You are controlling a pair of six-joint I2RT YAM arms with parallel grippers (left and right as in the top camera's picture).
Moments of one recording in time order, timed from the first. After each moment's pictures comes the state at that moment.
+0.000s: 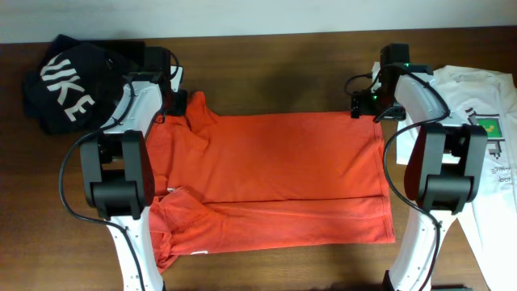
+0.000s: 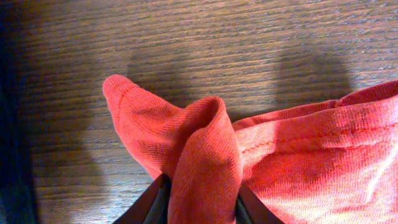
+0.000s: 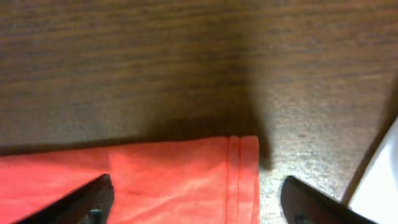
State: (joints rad) left arm -0.03 2.32 1.80 -0.69 -0.06 0.11; right arm -0.09 2.25 1.74 -0.85 -0.03 0.02
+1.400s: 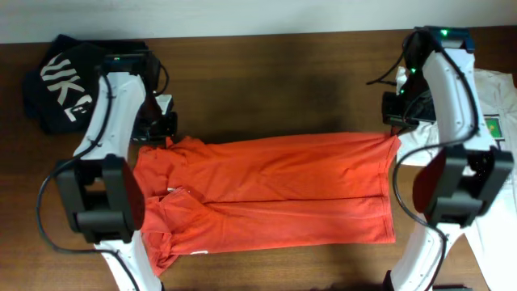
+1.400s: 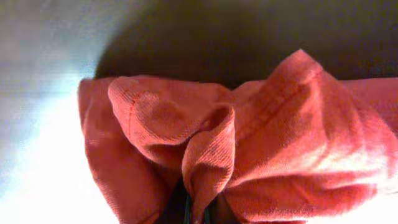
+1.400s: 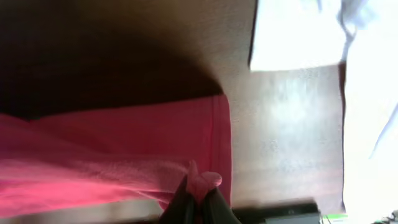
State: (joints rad) left arm -0.01 2.10 1.86 -1.49 0.01 0.00; right arm -0.11 2.12 2.05 -1.69 -0.01 0.10
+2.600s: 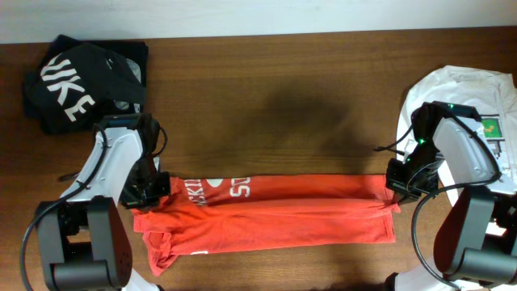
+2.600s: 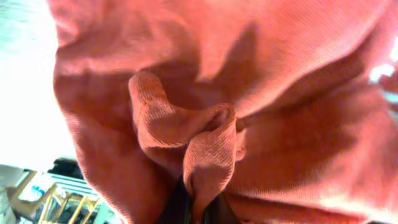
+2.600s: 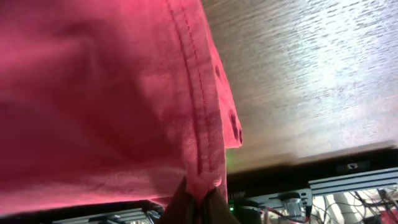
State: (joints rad) left arm 0.01 1.78 1.22 -1.39 -0.10 -0.21; right arm -0.23 1.75 1.24 -1.42 -0.07 0.20
